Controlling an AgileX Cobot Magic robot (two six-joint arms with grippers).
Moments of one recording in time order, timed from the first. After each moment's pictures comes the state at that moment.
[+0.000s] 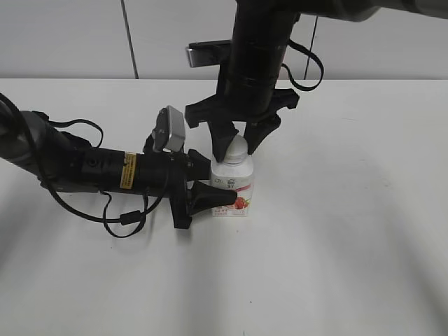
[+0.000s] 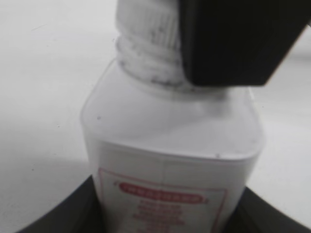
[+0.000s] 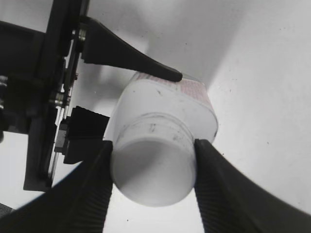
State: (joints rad) left arm -0.31 2.31 -1.12 1.40 -1.07 -0.55; right arm 0.63 2.15 -1.84 0.17 1.22 0.09
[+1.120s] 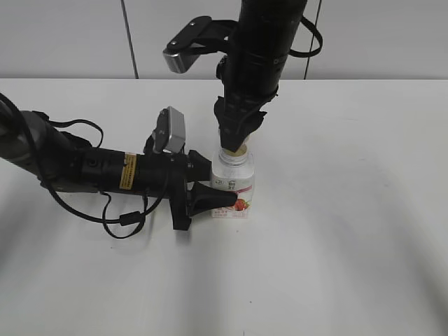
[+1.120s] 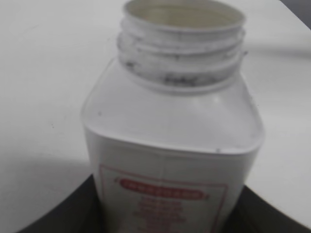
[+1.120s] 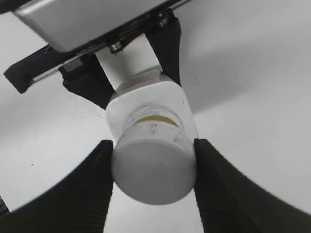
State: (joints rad) left arm -0.31 2.31 -1.12 1.41 -1.08 -0.55; right arm 0.63 2.08 -1.83 0.16 1.23 -0.71
